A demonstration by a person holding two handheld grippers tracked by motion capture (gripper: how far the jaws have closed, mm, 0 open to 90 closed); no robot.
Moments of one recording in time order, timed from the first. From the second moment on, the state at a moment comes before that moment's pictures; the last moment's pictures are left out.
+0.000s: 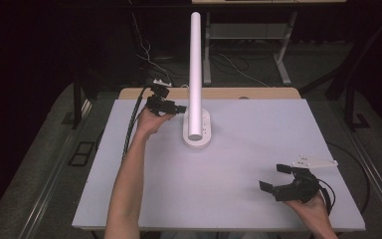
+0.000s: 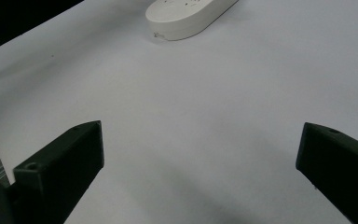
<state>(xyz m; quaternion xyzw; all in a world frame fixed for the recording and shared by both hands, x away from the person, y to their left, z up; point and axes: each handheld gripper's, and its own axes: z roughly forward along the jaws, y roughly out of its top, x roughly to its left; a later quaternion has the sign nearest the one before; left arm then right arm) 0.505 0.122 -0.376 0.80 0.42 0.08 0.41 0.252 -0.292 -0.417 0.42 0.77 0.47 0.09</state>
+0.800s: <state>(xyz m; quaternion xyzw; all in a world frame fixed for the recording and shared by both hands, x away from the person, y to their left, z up) 0.515 0.112 -0.399 0.76 0.46 0.06 0.45 0.252 -0.294 -0.417 0.43 0.77 0.47 0.09</state>
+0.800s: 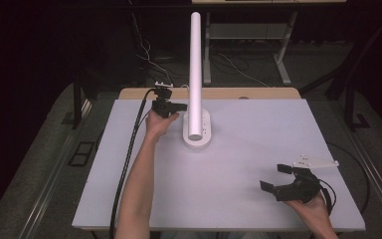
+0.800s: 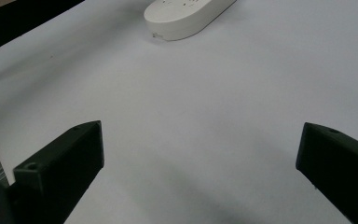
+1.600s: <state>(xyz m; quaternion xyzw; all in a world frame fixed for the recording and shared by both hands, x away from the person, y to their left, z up) 0.513 0.116 -0.429 0.73 0.50 0.04 0.47 0.252 -0.294 -0.418 0.43 0.77 0.47 0.08</state>
